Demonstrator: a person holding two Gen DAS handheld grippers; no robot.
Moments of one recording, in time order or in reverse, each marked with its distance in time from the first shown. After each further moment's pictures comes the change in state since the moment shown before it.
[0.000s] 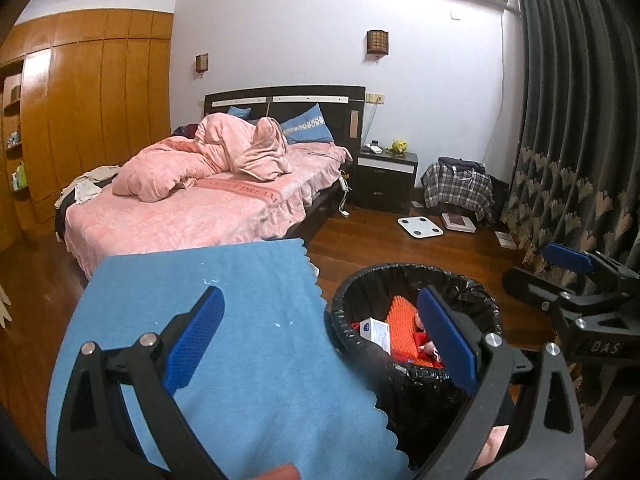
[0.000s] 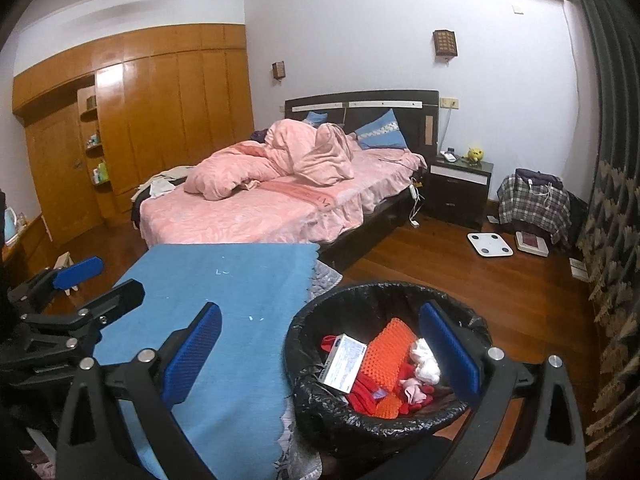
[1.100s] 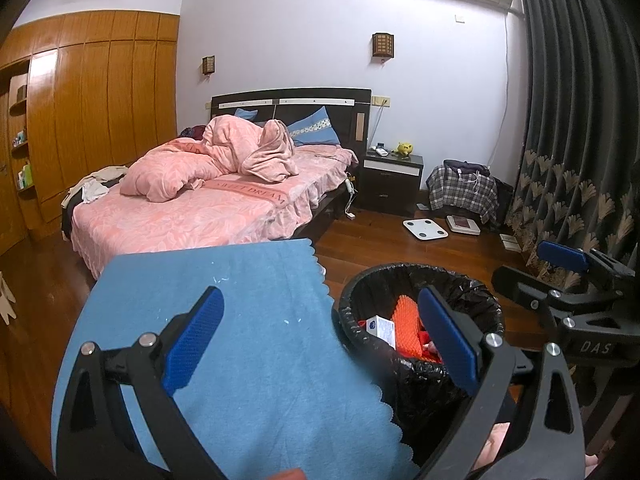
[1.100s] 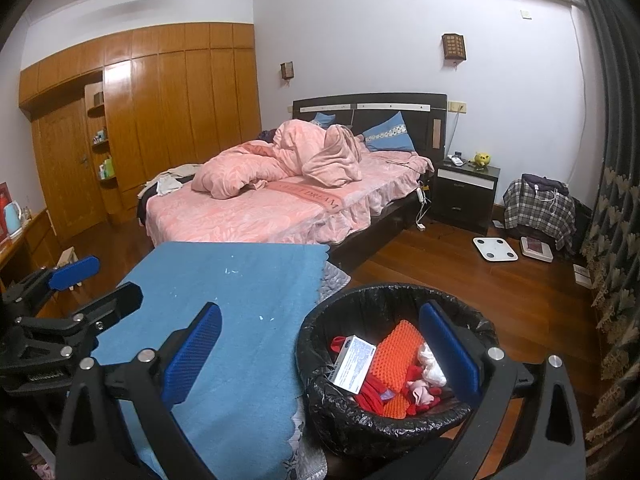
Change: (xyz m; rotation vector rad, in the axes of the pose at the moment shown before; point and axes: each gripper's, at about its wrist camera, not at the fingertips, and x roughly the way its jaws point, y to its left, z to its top) left arm -0.019 0.007 -0.006 -0.006 -0.010 0.015; right arm -0.006 0.013 0.000 -0.018 -0.001 0.014
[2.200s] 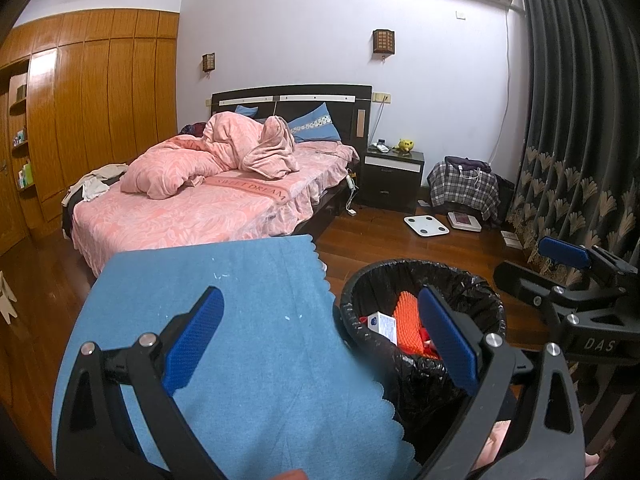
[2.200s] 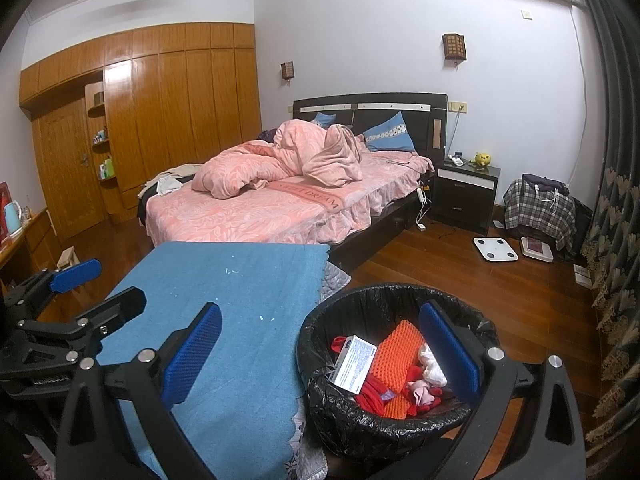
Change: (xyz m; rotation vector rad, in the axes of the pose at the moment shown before) left arm -0.001 0.001 0.003 -0.001 0.006 0.001; right arm 0.000 0.001 0.000 0.000 0.000 -0.001
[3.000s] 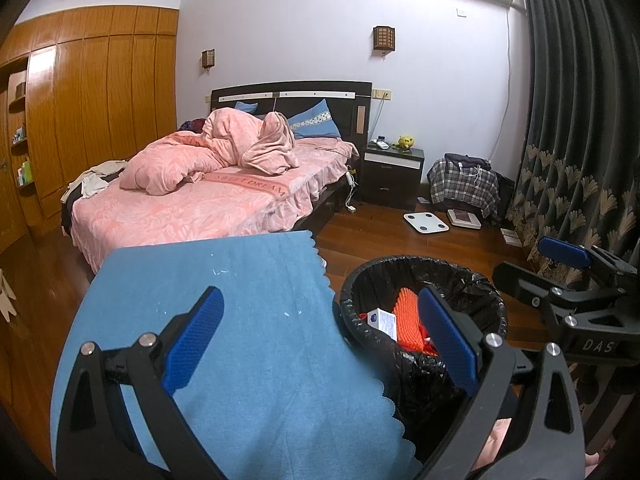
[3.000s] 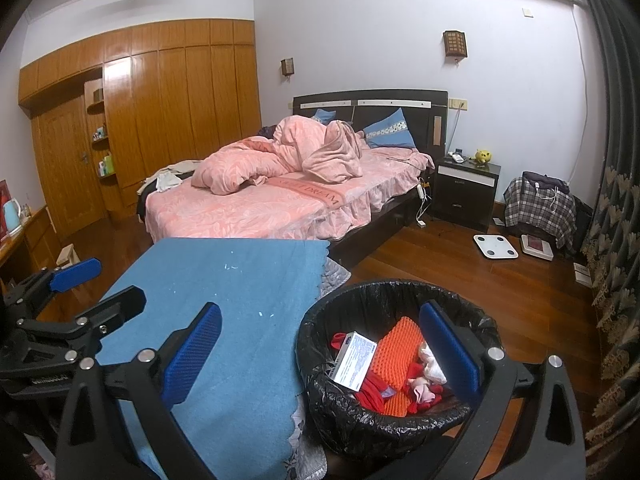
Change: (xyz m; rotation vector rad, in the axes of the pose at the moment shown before) left arm 0.001 0.000 0.004 0.000 0.002 0.000; right arm 0.003 0.001 0.001 -0.001 0.004 0.000
